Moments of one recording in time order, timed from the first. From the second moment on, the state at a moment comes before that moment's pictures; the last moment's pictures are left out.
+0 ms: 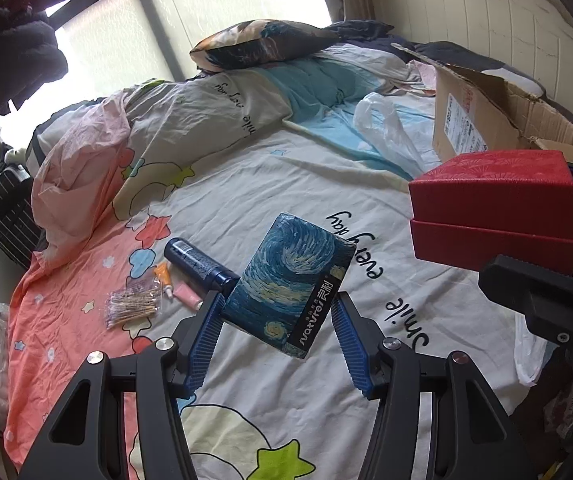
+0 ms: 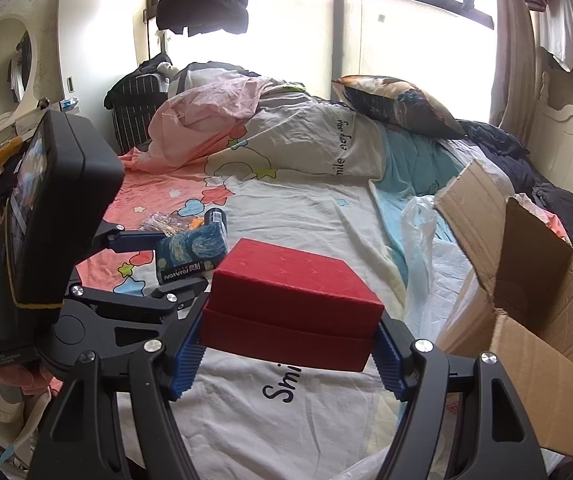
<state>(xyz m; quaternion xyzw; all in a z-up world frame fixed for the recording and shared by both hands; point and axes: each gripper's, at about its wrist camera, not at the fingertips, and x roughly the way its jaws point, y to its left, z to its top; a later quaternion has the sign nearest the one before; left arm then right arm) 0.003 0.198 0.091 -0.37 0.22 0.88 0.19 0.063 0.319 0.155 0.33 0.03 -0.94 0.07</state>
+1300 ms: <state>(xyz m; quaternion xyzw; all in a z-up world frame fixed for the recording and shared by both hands) 0.030 0.362 0.150 -0.32 0.25 0.86 0.31 0.103 0.467 0.196 0.30 0.00 -0.95 -0.08</state>
